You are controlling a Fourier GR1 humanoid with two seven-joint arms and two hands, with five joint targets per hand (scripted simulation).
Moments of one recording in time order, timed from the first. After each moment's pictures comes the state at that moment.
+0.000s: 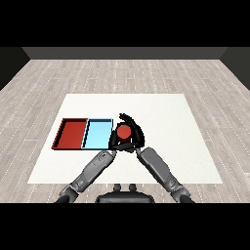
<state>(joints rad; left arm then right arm) -0.47 0.02 -0.57 -1.27 0.19 0.62 -0.20 -0.47 -0.01 0.49 -1.40 -0.30 -0.37 -0.35</state>
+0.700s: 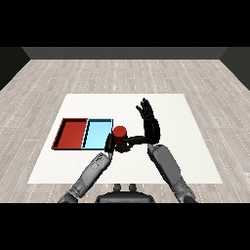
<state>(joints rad) -0.37 0.01 -0.50 -1.26 0.16 0.53 -0.23 -0.45 -0.07 0.33 -1.64 -0.20 -0.38 -0.23</state>
